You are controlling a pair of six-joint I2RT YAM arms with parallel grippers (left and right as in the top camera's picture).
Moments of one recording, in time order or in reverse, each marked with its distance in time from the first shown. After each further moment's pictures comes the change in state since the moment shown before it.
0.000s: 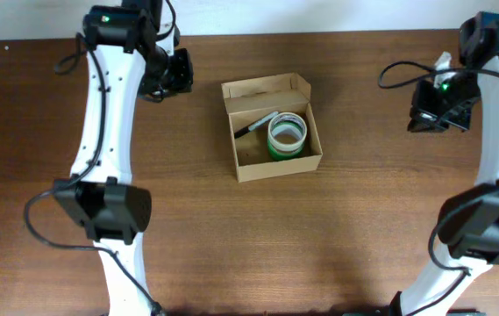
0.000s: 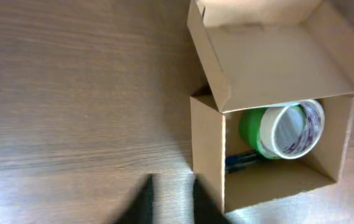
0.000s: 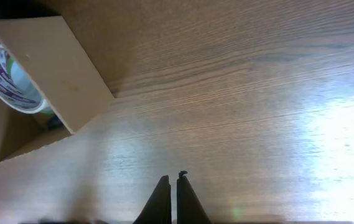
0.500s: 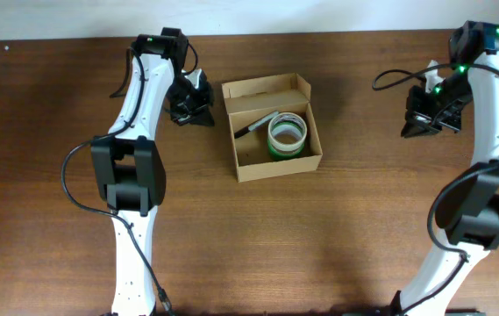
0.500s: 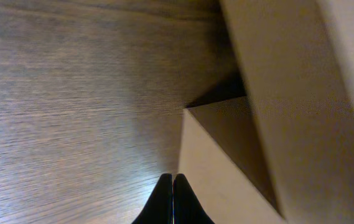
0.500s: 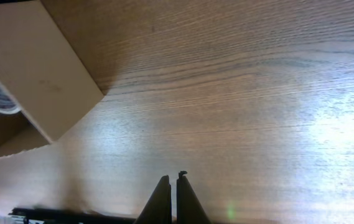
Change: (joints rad) left arm 0.000 0.293 -0.085 0.103 0.246 -0.017; right arm -0.014 0.111 0.000 -0.001 -0.027 -0.074
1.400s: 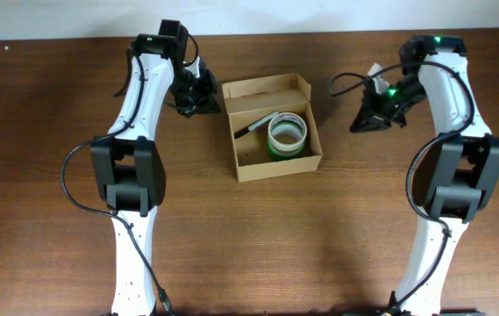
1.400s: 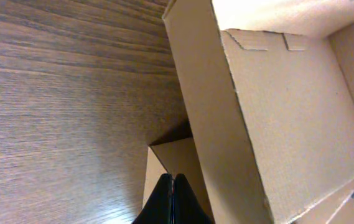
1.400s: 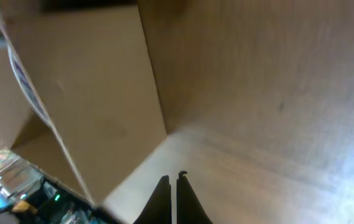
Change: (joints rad) left arm 0.000 0.000 0.001 0.139 0.062 -0.143; right arm 0.109 0.200 0.000 0.190 -0.279 -0.186
